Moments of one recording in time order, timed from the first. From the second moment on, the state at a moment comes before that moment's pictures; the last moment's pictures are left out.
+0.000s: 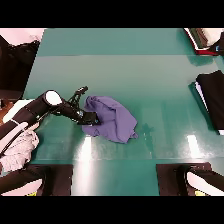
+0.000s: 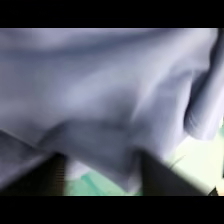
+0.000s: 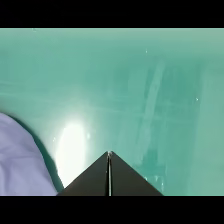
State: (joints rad) left arm -0.37 -1.26 0.85 0.84 -1.03 -1.42; right arm -0.04 -1.14 1.85 -1.33 1.56 1.60
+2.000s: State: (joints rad) left arm -0.37 -1.09 1.28 1.23 -1.45 -1.47; right arm 0.72 -1.57 1.07 -0.68 0.85 1.33
